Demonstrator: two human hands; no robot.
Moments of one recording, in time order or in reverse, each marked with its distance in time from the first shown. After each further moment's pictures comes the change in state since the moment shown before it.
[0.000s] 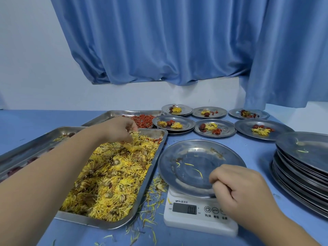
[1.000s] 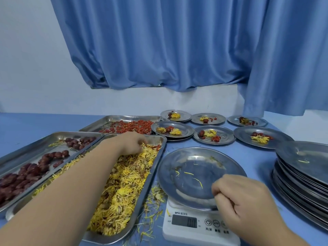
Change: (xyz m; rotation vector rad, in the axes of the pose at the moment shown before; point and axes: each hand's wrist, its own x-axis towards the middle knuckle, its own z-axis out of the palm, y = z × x) left_hand 0.034 0.007 0.037 0.242 -0.069 -0.028; right_hand 0.003 0.003 0.000 -0.039 0.046 -0.092
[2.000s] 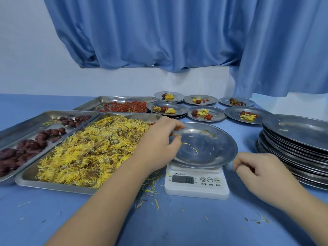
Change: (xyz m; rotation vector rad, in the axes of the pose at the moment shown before) left_hand -0.113 0.102 0.063 -0.409 0.543 0.446; right_hand -0.035 0.009 -0.040 -0.050 -0.362 0.482
